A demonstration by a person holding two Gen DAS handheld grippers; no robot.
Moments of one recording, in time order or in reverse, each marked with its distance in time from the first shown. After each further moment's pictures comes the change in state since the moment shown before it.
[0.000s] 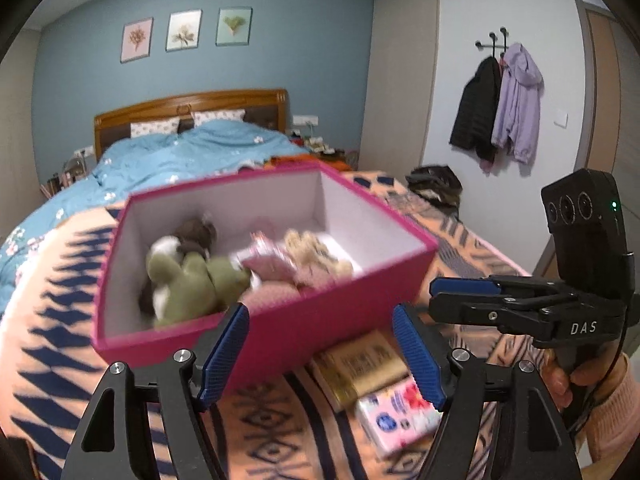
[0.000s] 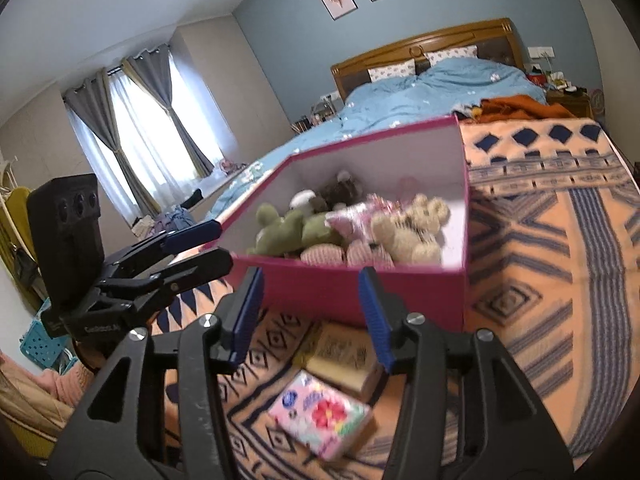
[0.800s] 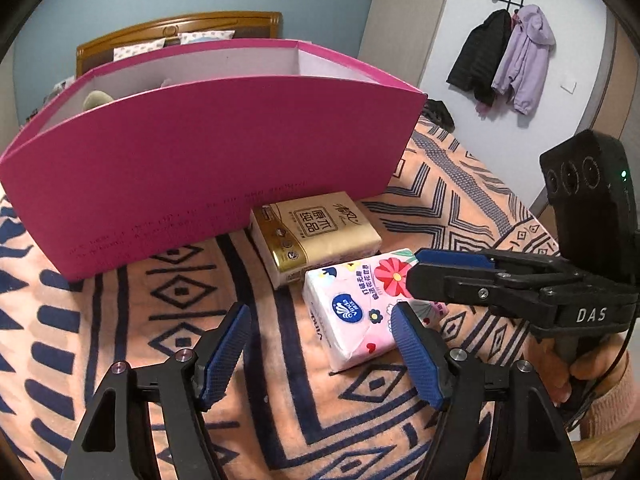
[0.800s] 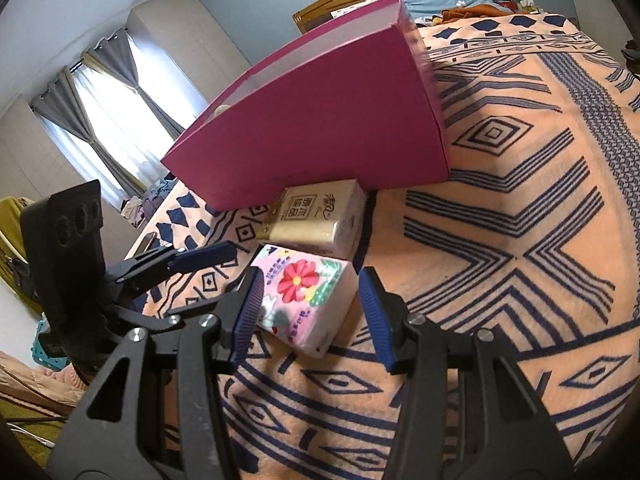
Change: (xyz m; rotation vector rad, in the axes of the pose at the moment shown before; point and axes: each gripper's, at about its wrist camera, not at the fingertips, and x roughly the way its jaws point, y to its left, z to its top) left arm 0.041 -0.023 -0.073 -0.085 0.260 -0.080; right arm 0.016 -0.028 -0.078 0.146 0.164 -0.033
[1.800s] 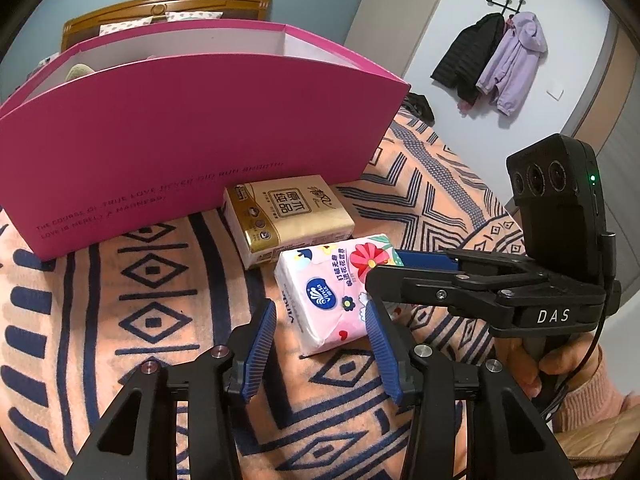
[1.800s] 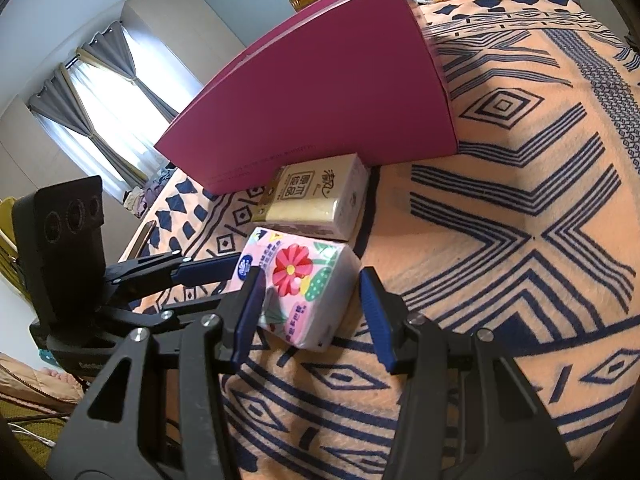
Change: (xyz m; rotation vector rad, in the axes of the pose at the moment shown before) left arm 0.002 -0.001 -0.002 -0.035 0.051 -0.106; right arm 0.010 -0.004 -0.002 0.022 0.061 0.012
